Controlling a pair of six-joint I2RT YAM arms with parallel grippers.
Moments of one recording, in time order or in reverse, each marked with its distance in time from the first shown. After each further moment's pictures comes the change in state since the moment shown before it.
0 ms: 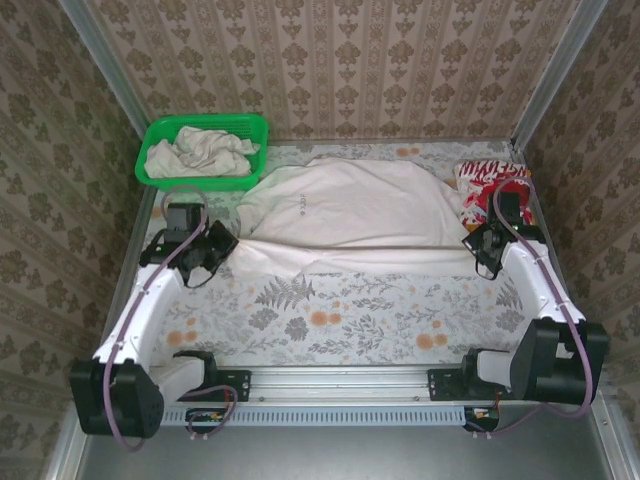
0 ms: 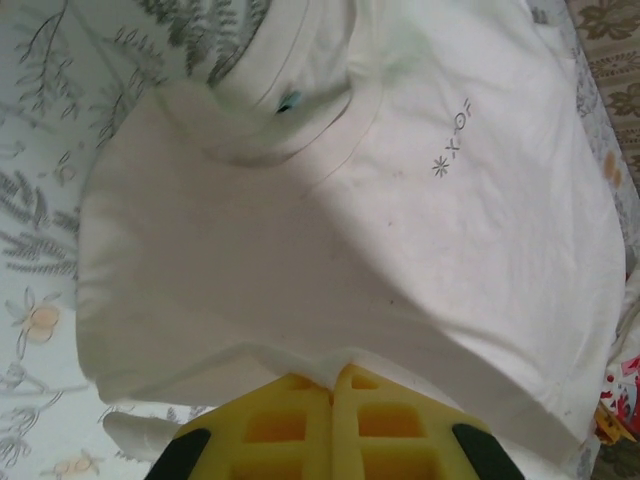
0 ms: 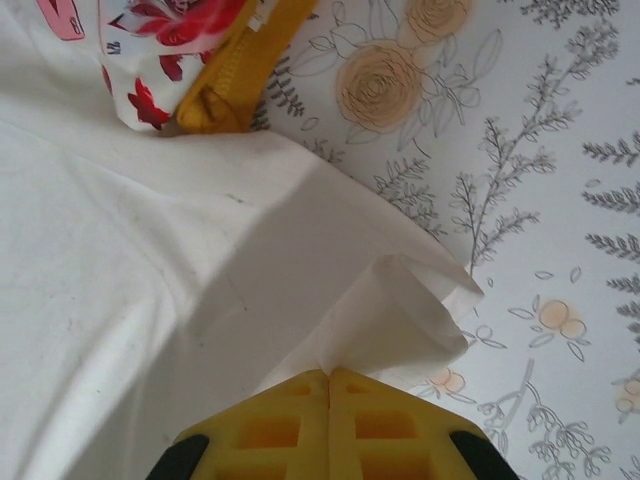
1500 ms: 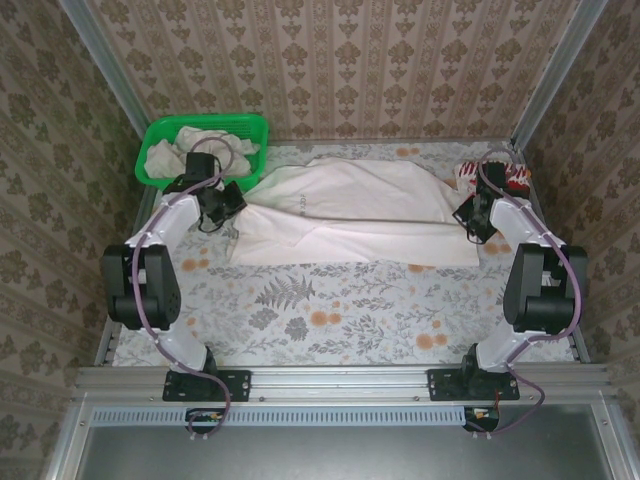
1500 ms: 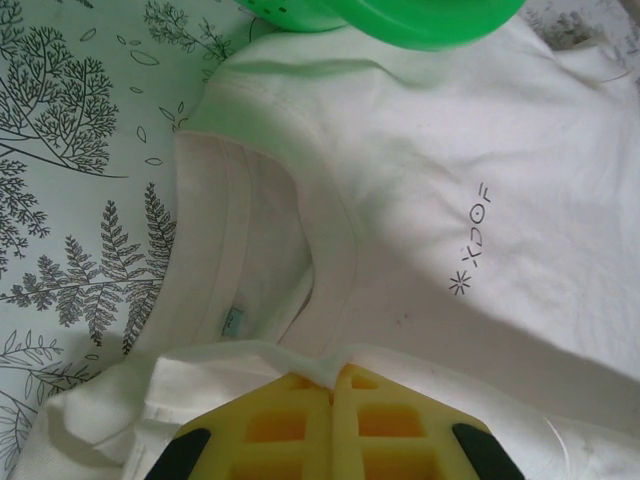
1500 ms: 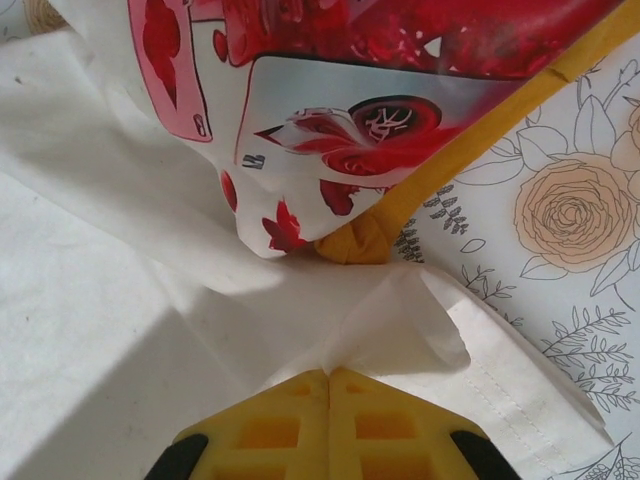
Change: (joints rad) left arm 0.030 0.603 0.420 0.064 0.022 0.290; right arm 0.011 0.390 0.259 0.097 -0.044 -0.055
